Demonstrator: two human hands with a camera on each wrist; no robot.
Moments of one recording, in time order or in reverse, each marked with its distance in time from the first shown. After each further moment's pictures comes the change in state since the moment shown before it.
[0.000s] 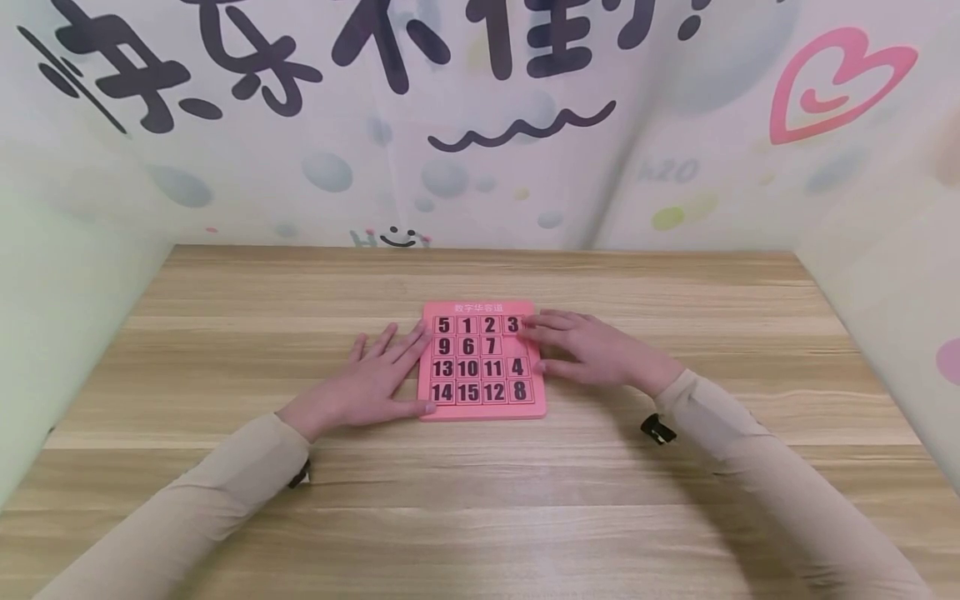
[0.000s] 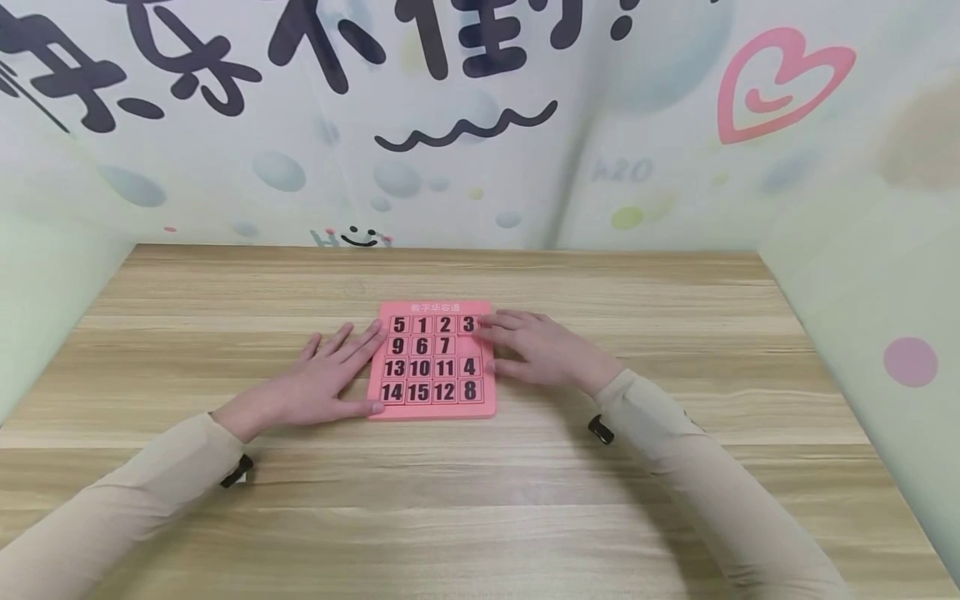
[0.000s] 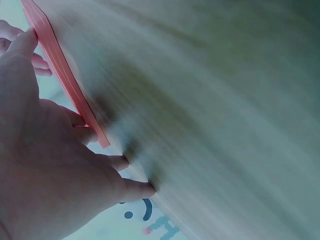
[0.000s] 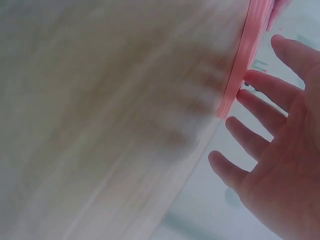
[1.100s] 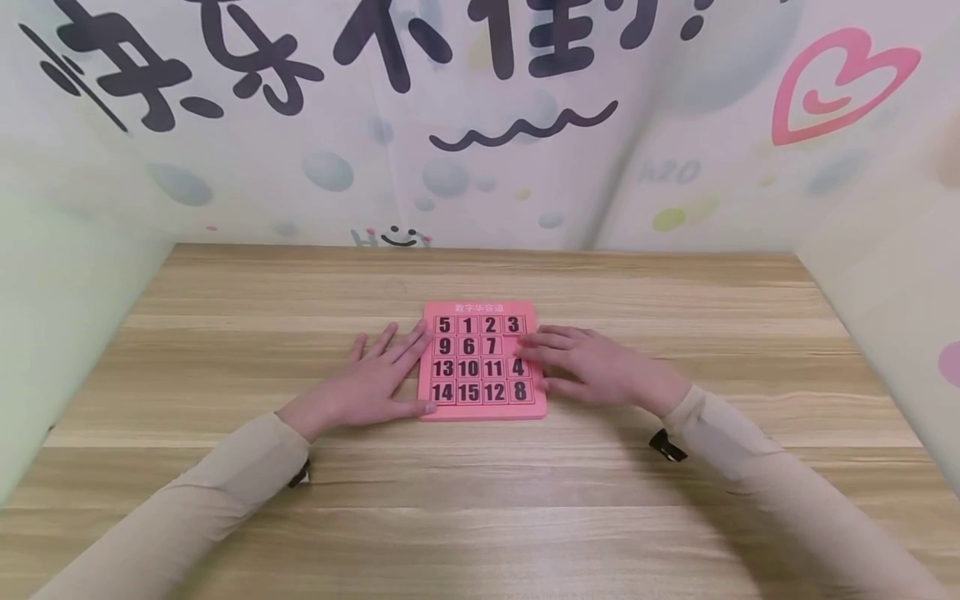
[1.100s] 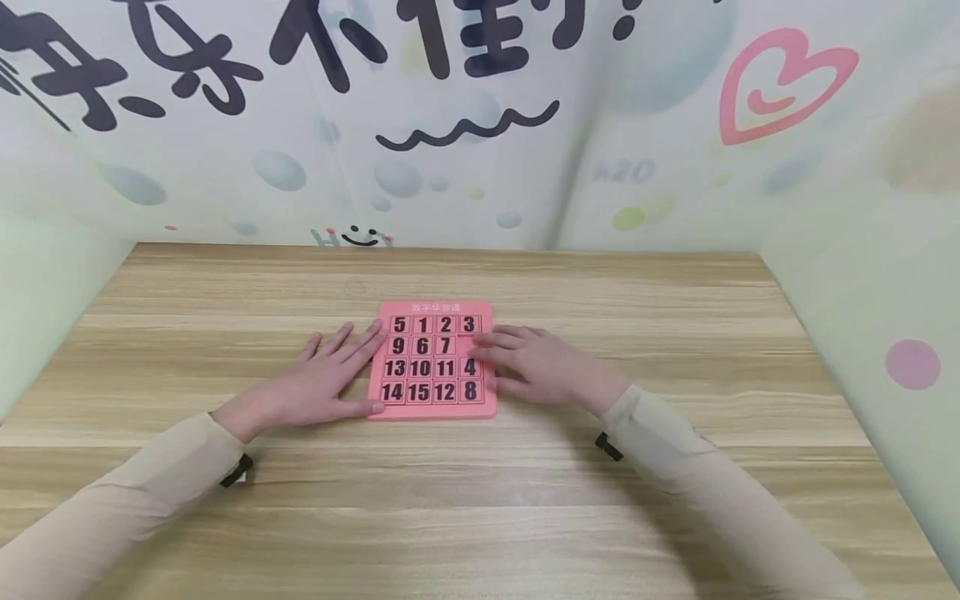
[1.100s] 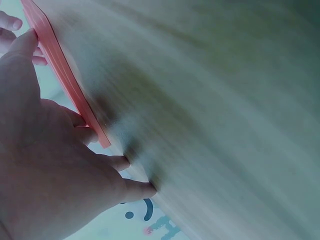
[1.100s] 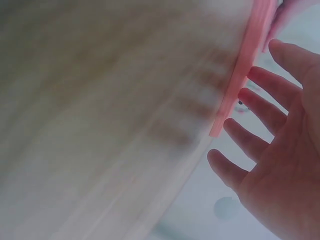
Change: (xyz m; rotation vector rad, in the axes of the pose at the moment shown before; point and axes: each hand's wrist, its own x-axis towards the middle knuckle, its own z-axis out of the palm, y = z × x) left_hand 0.000 -0.001 0.001 0.000 0.002 -0.001; right_hand -0.010 -0.011 0.006 -0.040 -0.021 -0.066
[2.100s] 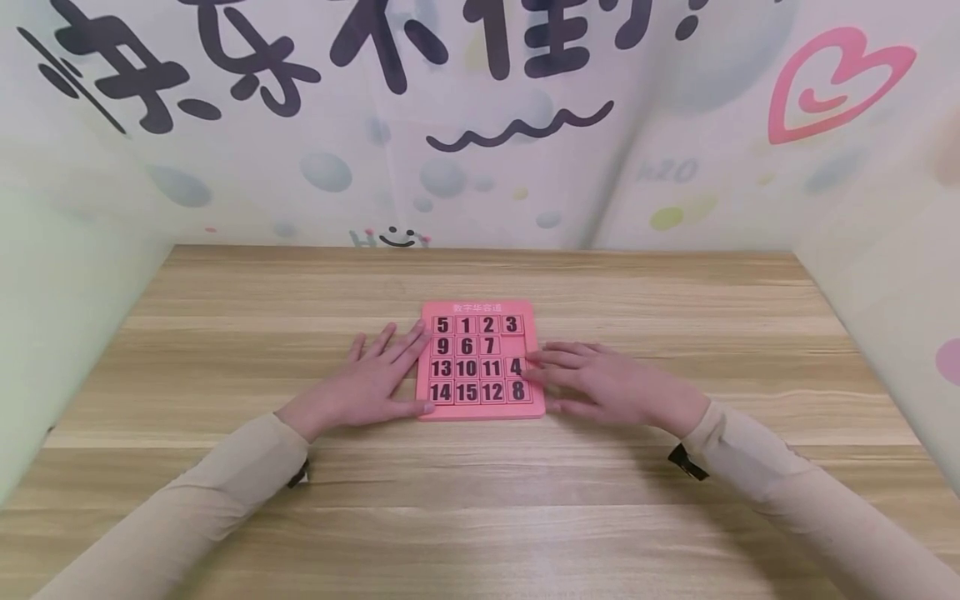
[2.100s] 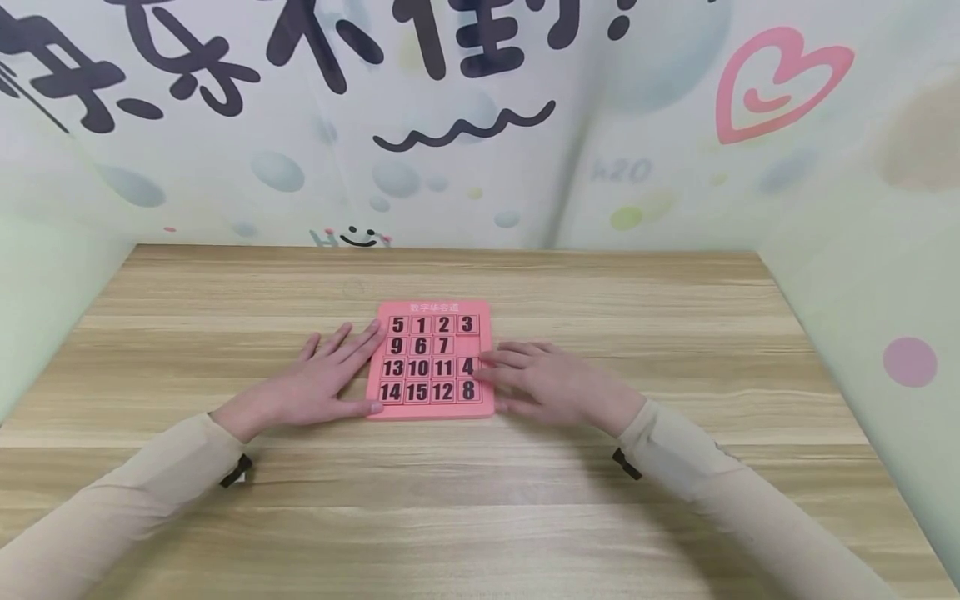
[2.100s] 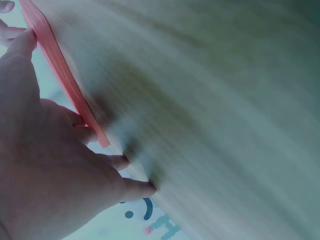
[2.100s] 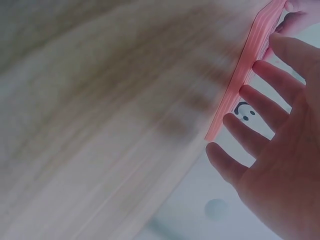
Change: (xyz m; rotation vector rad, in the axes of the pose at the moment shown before) left_hand 0.001 0.000 0.001 -0.002 -0.002 -0.001; right_hand -0.024 -0.013 0.001 -0.098 -0.048 -0.026
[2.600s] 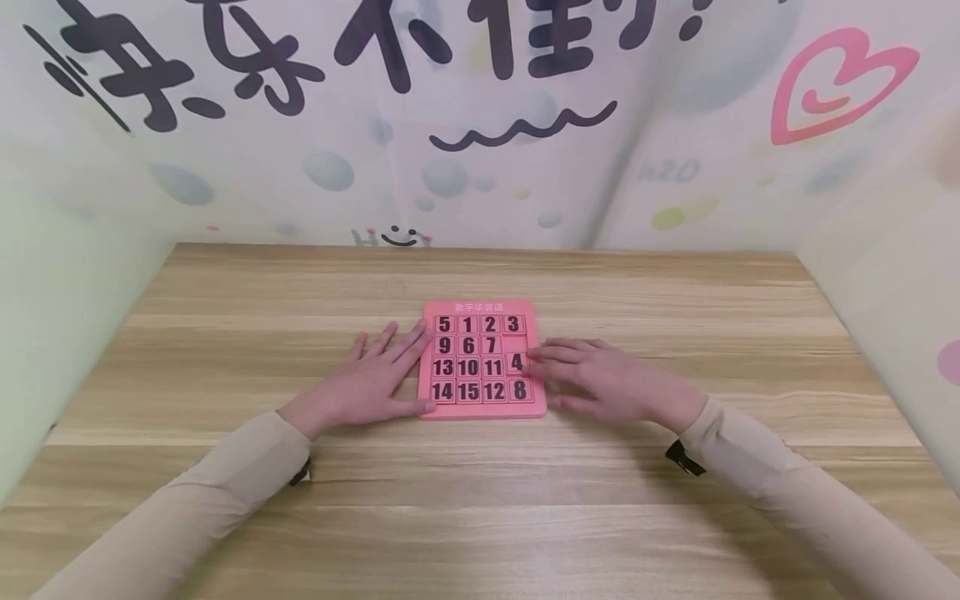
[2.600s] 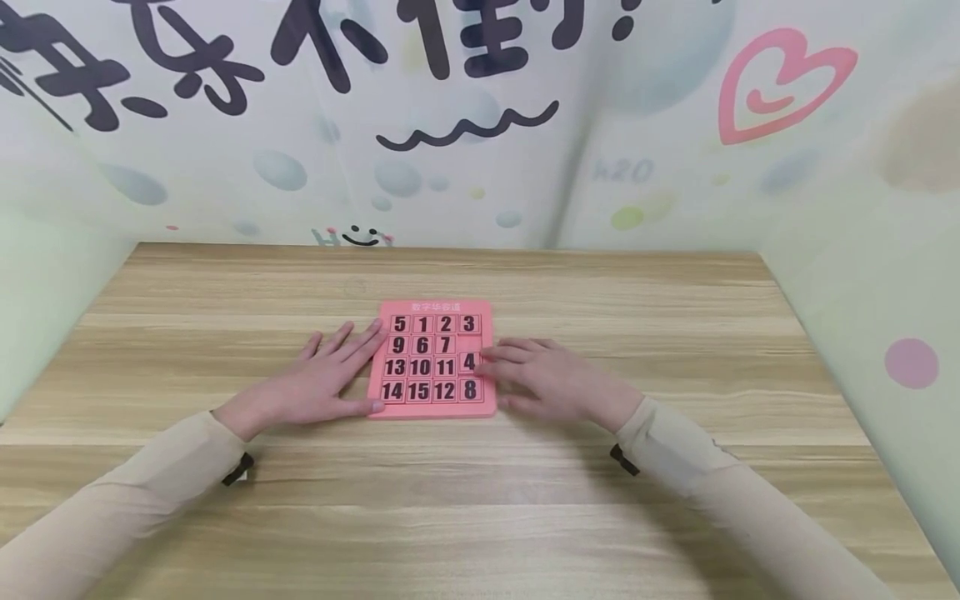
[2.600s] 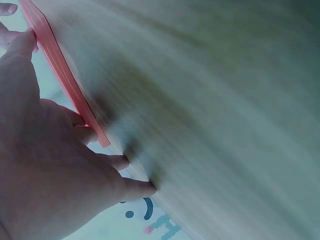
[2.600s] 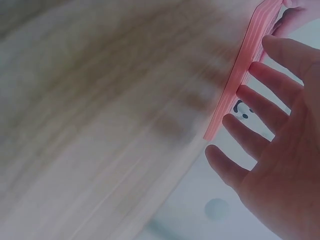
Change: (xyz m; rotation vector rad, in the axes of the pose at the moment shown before) left_hand -0.001 0.000 -0.001 0.012 0.000 -0.001; right_hand 0.004 0.002 0.000 0.020 0.046 -0.020
